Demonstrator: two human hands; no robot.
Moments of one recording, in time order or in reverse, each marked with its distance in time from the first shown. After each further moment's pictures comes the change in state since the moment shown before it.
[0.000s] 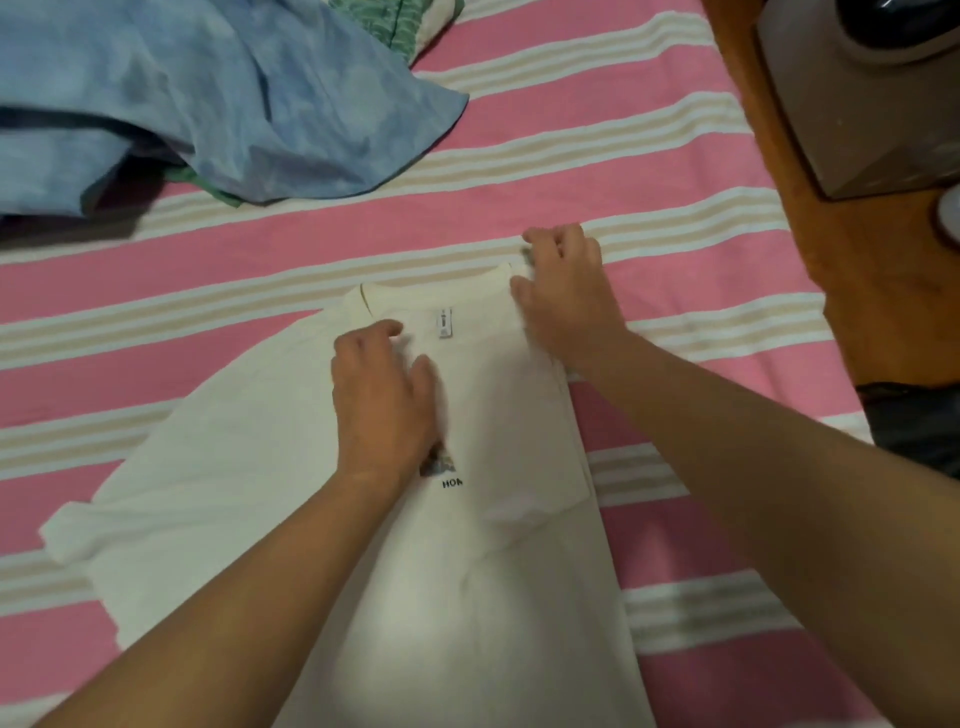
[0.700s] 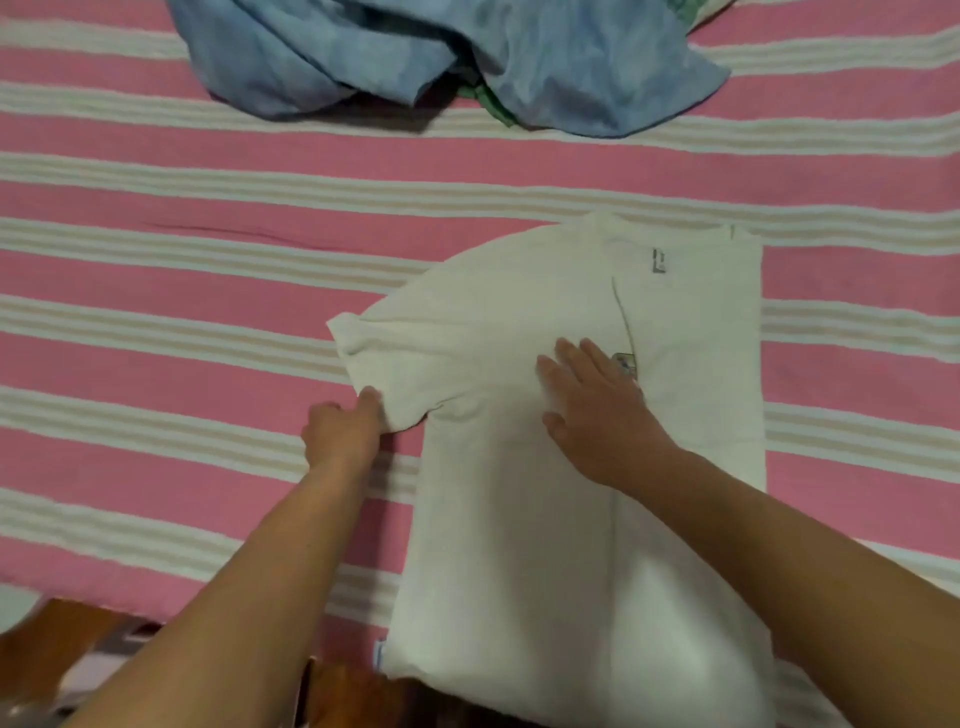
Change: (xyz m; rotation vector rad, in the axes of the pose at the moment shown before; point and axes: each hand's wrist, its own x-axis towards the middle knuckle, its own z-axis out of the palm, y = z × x) left_hand -0.149 -0.189 -0.151 -0.294 0.199 -1.035; right_hand -0.193 -0.147 0.049 -0.214 -0.541 -0.389
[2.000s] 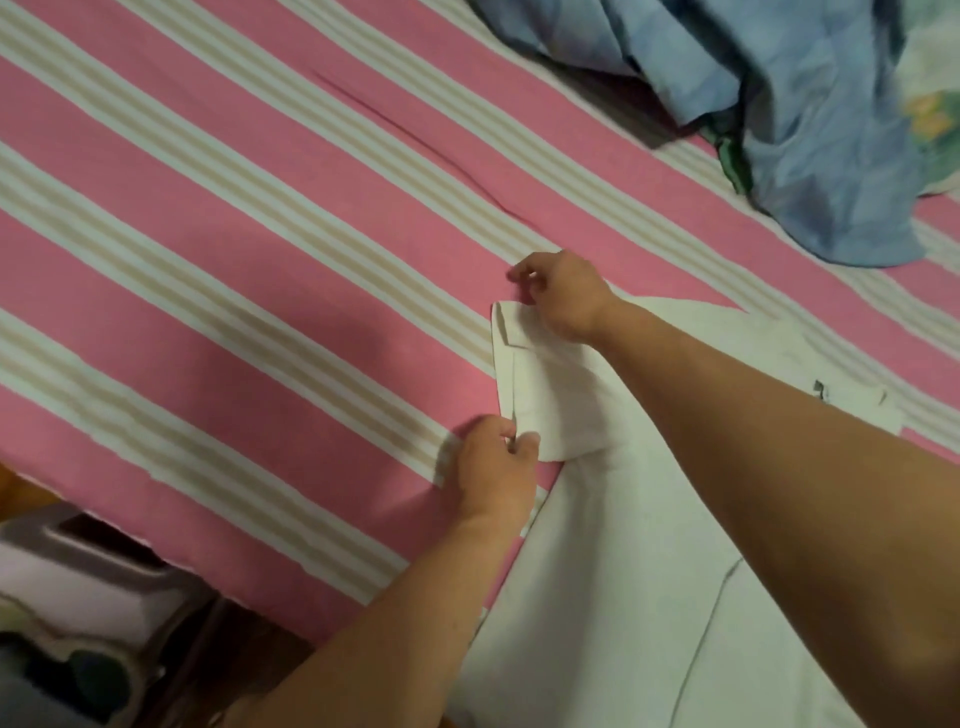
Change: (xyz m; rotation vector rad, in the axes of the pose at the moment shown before) left_hand 0.013 -0.025 -0.025 -0.242 -0.274 0.173; right_hand 0.241 -0.201 -0.006 0.133 -0.154 -0.025
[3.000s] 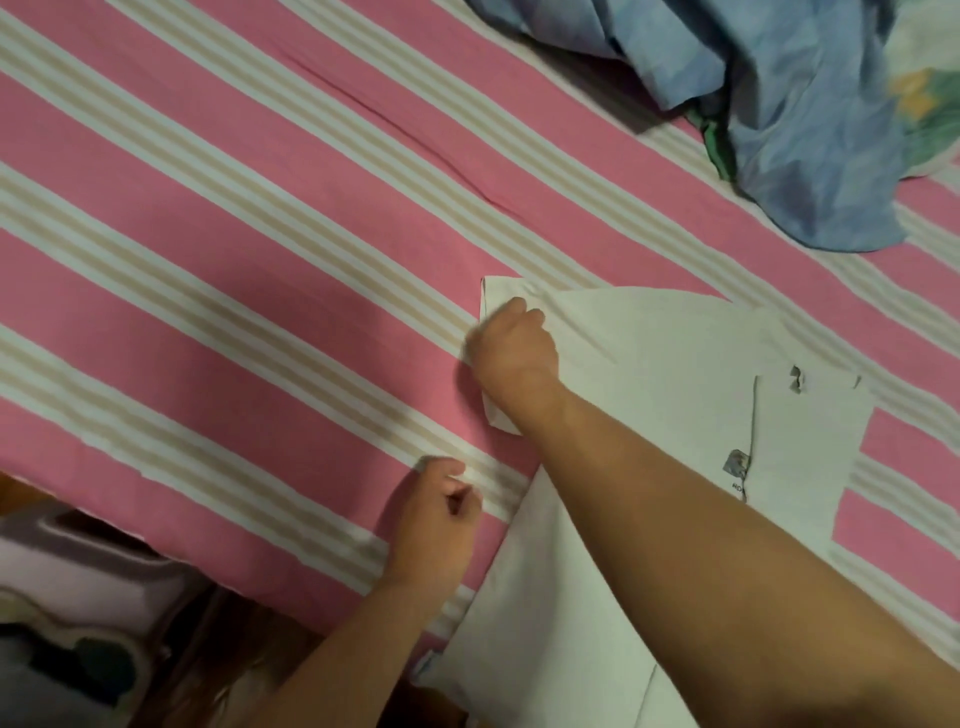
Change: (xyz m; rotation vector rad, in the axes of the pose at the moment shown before) left_hand -0.033 -0.058 -0.029 -0.027 -0.076 -0.017; right_hand -0.045 -0.038 0.065 -0.280 0.109 0.302
